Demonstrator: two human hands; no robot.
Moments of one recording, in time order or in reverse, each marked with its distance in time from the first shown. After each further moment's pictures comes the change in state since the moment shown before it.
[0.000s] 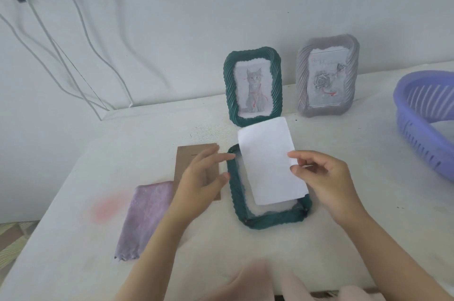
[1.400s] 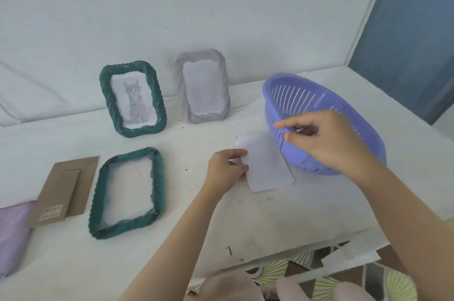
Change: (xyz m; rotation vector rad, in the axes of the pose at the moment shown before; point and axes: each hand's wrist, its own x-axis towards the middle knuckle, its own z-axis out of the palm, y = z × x) left_hand 0.071 0.117 0.289 -0.158 -0.112 -0.348; right_hand 0.029 -0.057 -0.268 -0.515 -0.053 -0.176
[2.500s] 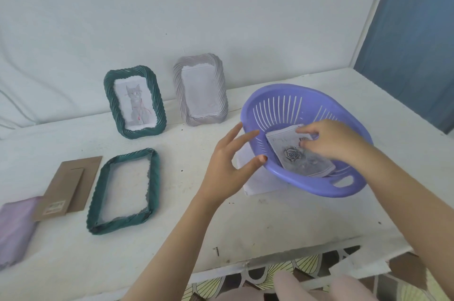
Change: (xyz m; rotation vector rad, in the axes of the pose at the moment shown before) left_hand -0.027 0.022 0.013 0.202 0.055 0.587; right_hand 0.032 0.051 -0.026 -0.466 -0.253 0.322
